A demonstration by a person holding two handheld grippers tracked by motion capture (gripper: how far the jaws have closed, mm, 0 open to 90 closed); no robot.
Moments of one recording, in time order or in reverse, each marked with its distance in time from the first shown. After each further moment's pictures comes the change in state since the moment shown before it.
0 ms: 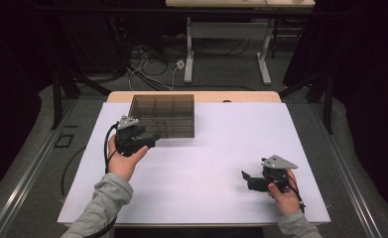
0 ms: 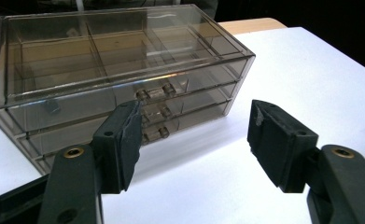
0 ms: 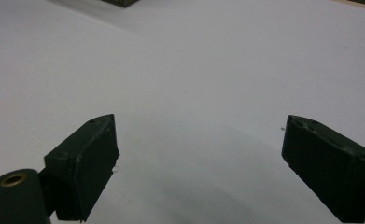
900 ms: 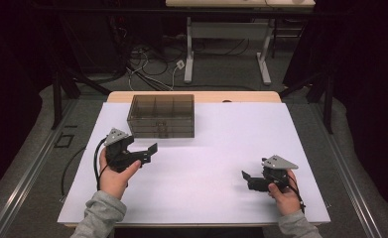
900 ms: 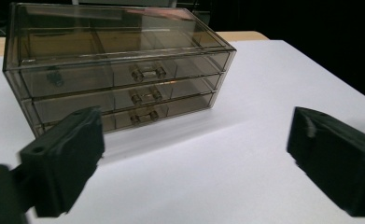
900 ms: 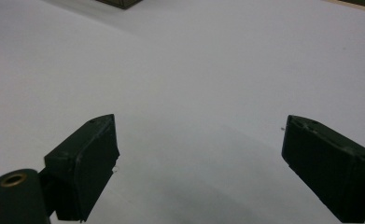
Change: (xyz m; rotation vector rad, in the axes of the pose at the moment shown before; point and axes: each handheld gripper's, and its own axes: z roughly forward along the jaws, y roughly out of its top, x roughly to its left) left arm -0.002 -0.032 -0.031 -0.084 -0.031 -0.063; right arm 0.001 0.000 -0.001 -0.007 0.002 0.010
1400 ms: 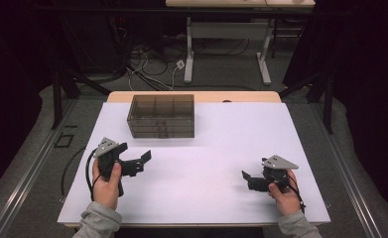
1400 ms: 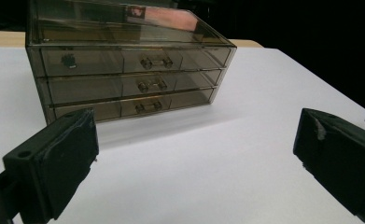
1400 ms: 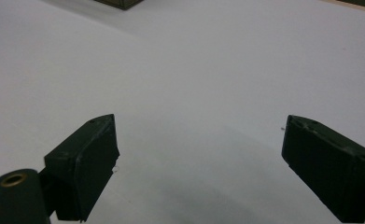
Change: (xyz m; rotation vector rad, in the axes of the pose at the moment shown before) left arm 0.010 -0.024 -0.018 -0.052 -0.010 -0.028; right arm 0.000 0.000 0.000 -0.002 0.000 0.004
